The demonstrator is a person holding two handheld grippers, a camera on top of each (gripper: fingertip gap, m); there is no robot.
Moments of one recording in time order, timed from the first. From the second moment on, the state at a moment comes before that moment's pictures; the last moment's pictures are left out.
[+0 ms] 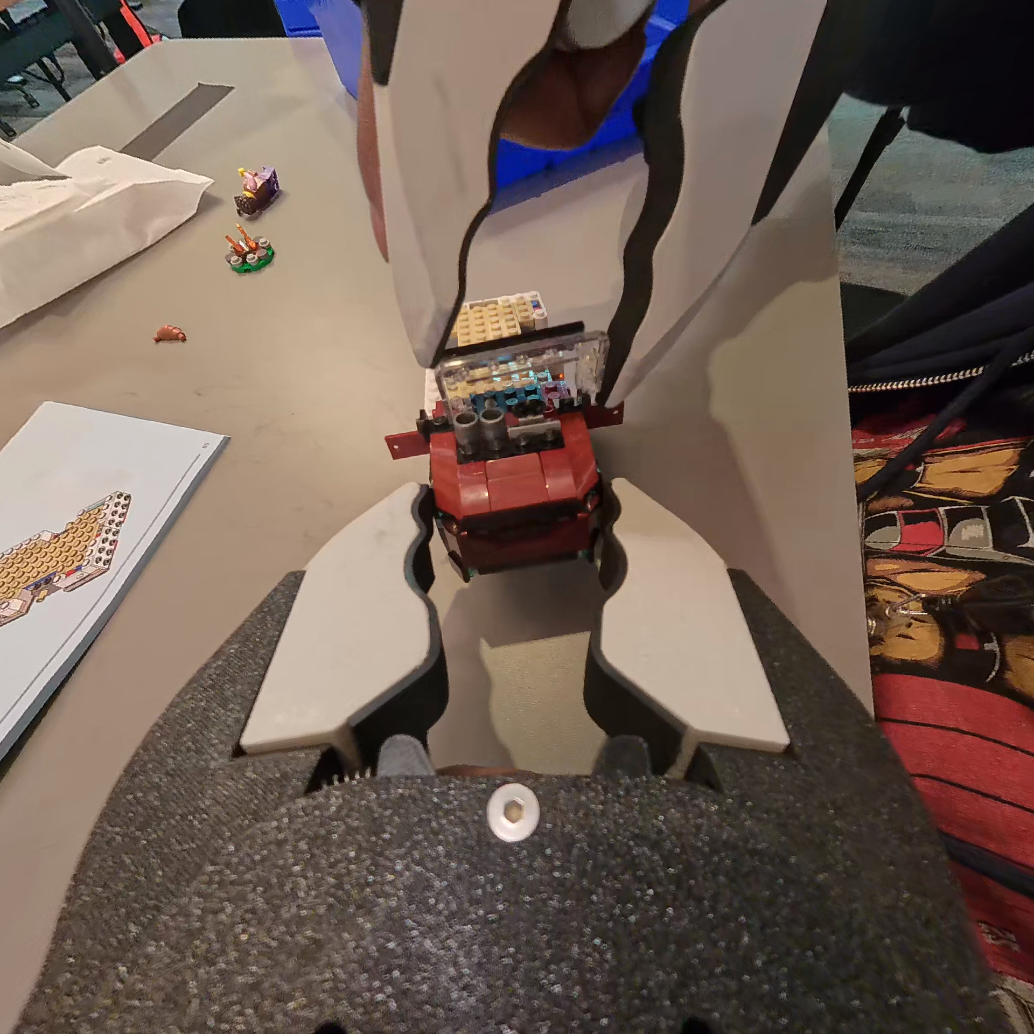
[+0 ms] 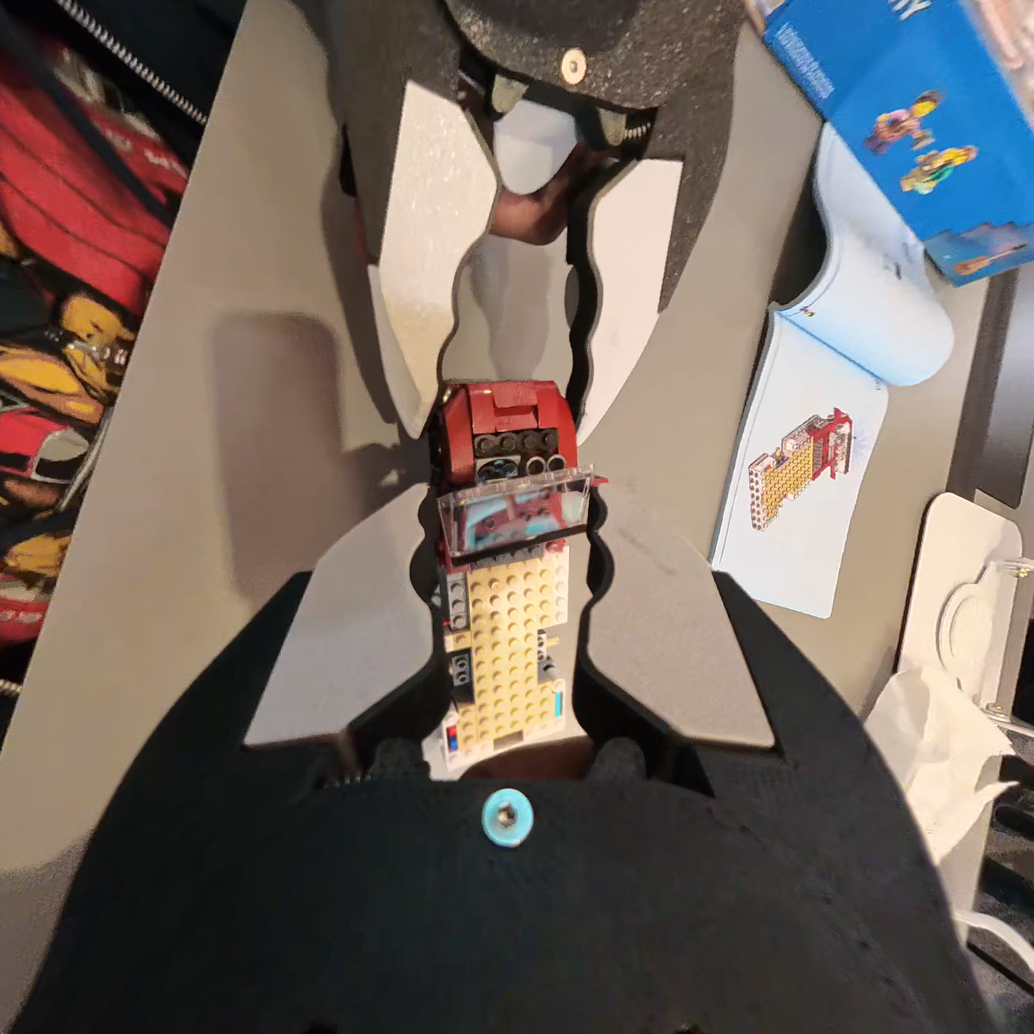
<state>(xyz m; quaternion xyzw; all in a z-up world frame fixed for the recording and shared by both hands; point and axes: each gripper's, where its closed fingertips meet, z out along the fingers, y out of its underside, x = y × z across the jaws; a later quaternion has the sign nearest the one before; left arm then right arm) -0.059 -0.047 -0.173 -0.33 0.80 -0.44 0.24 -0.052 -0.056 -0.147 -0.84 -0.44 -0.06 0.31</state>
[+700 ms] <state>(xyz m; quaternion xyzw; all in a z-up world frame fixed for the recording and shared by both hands) -0.063 -0.044 -0.178 -0.33 0.79 -0.45 0.23 -0.053 -0.049 -0.152 -0.85 -0.45 -0.03 0.25</state>
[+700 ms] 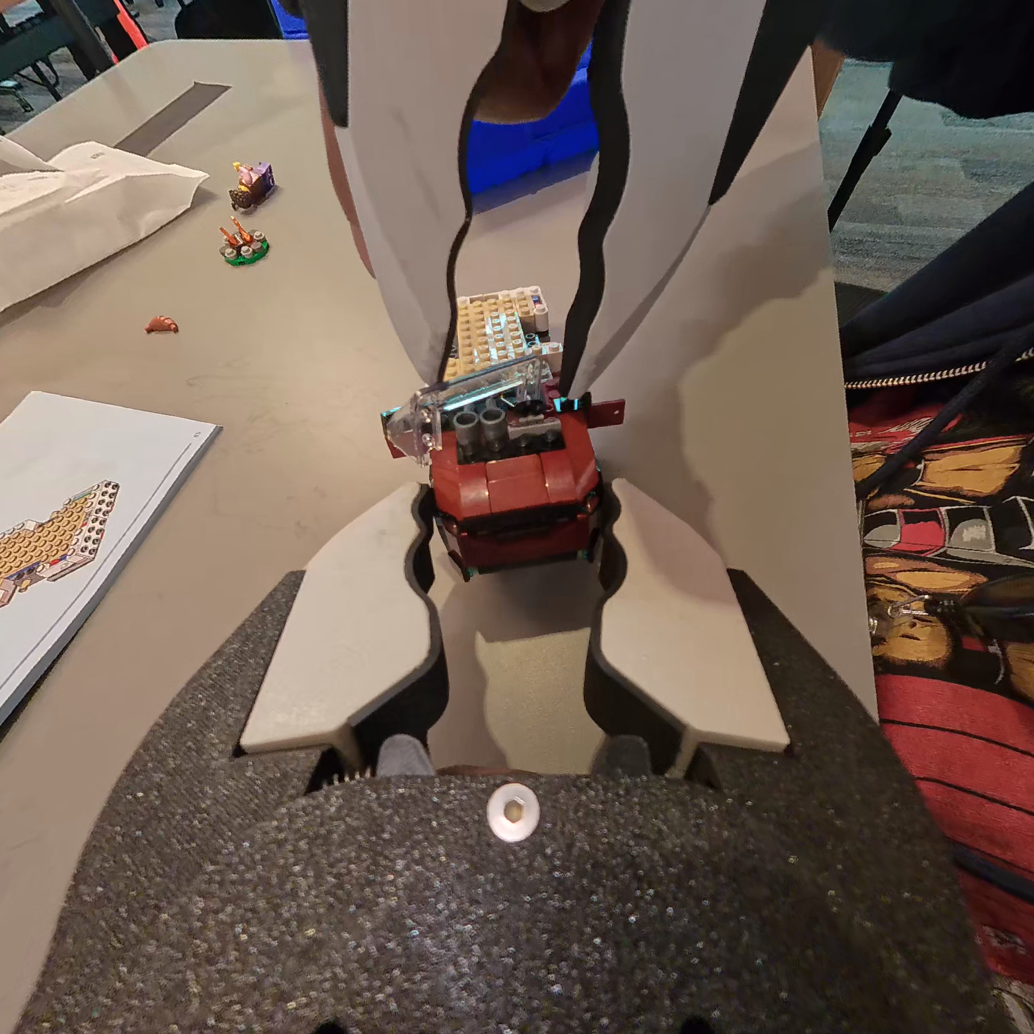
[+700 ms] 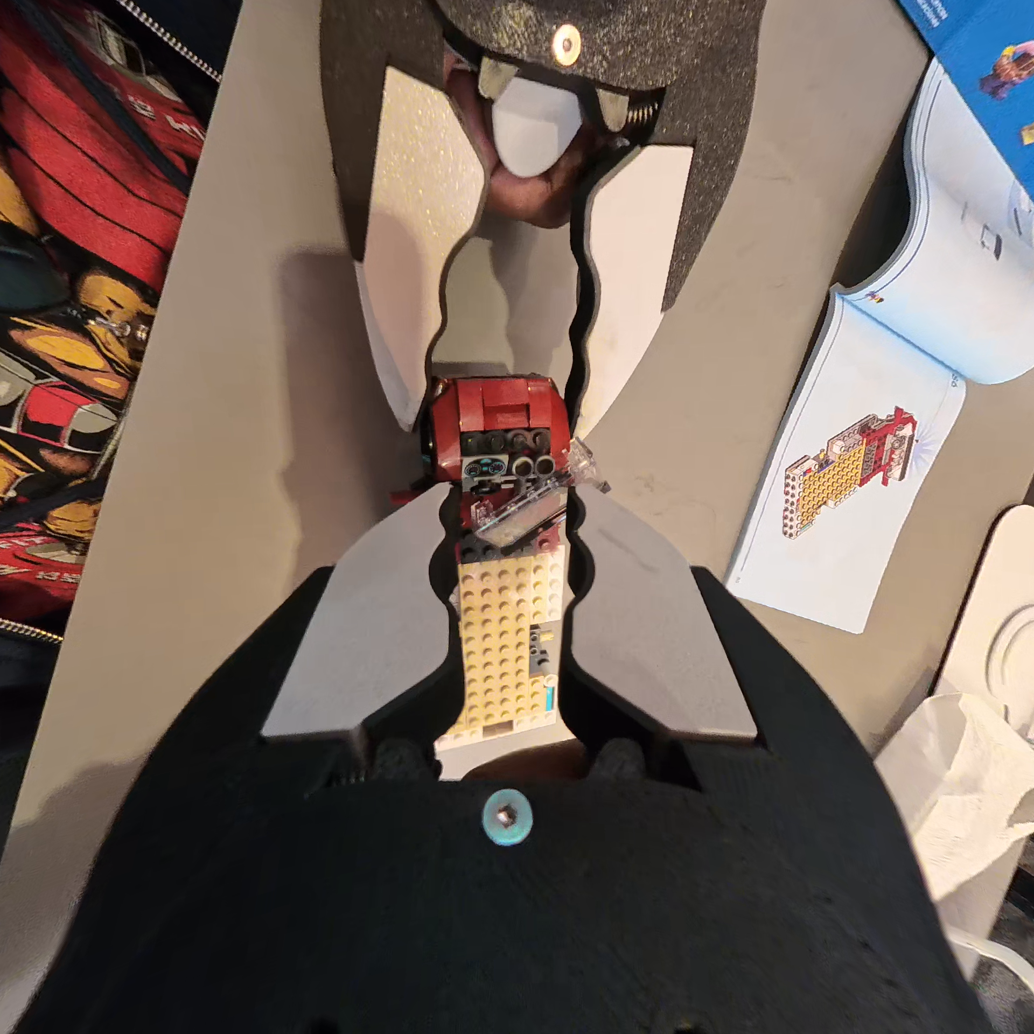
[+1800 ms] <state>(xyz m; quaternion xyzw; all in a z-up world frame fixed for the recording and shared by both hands) -0.061 -0.046 -0.183 -0.32 0.80 -0.46 0.23 -0.022 -0.065 -0.221 -0.87 -0.44 -0.04 0.22</state>
